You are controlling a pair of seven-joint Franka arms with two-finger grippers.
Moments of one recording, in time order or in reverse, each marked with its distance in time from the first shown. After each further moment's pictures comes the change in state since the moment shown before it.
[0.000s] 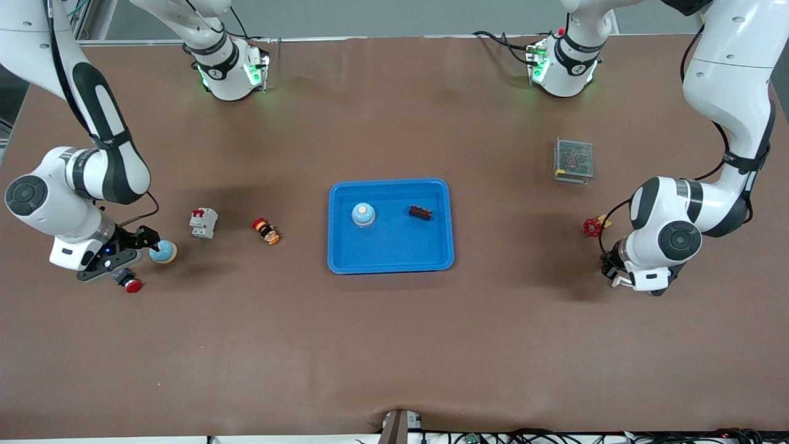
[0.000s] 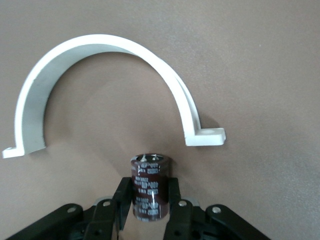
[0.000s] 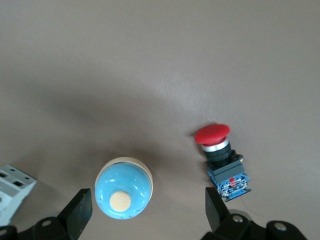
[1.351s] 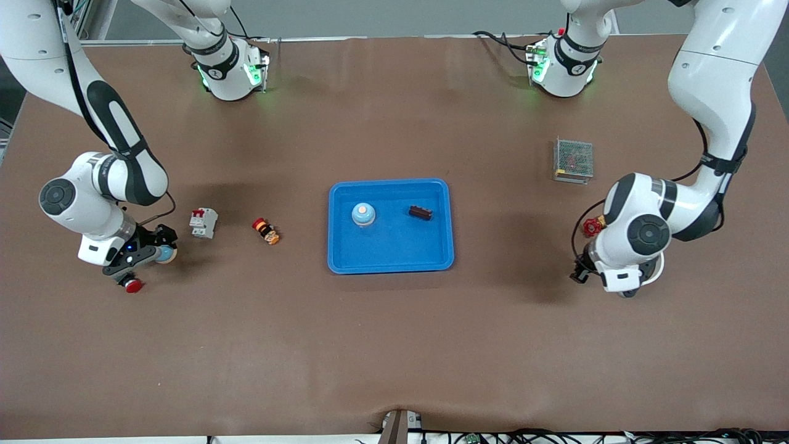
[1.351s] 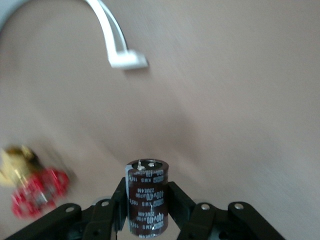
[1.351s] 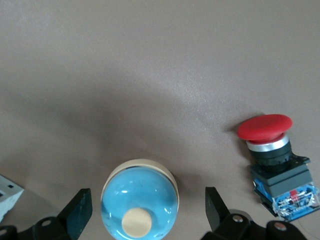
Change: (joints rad) left arm 0.001 -0.014 -0.177 0.026 0.003 -0.029 -0.213; right arm -0.031 0.061 0.029 -0.076 0.041 0.133 -0.039
